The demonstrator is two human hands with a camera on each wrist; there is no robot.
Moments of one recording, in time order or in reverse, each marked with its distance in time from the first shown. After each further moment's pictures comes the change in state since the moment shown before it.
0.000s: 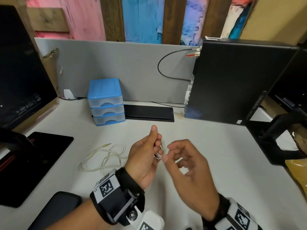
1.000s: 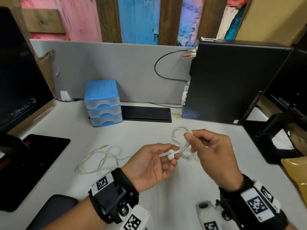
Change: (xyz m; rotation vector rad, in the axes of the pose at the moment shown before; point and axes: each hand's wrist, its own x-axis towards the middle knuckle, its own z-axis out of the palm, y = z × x) left_hand 0.008 -0.002 -0.011 -0.041 -0.386 -0.543; right_hand 0.040 0.005 -0.052 0.005 0.169 0.084
